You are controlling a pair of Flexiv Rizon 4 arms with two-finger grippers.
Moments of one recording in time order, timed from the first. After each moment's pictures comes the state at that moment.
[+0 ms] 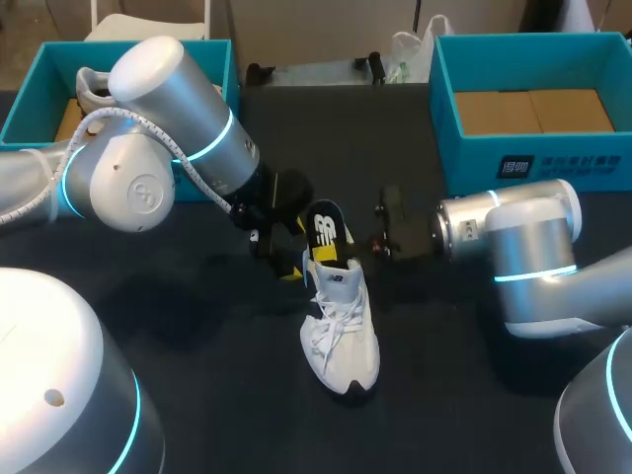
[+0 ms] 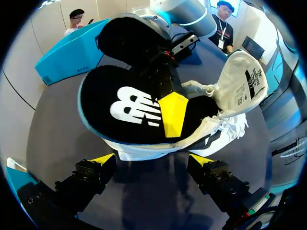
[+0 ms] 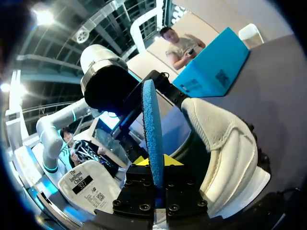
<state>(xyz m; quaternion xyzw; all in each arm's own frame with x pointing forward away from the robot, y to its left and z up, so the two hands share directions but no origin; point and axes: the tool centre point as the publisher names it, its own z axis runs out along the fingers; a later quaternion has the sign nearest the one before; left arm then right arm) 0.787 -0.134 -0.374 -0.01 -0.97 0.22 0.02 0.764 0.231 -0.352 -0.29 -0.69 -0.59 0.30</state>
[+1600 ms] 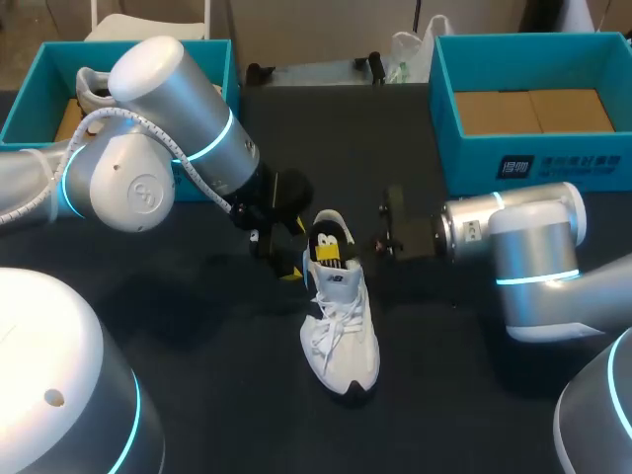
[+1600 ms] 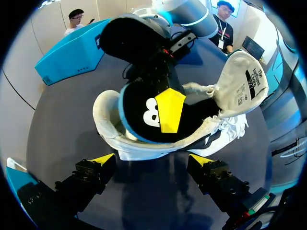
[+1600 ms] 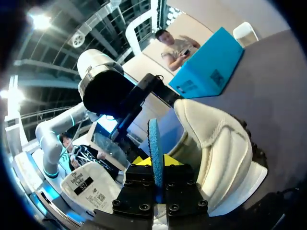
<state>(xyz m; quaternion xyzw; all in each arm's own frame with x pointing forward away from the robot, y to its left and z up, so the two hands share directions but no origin) 0.787 -0.134 -0.374 -0.01 -0.97 0.22 0.02 0.766 0.226 -0.355 -0.32 -0.68 -0.58 0.30</state>
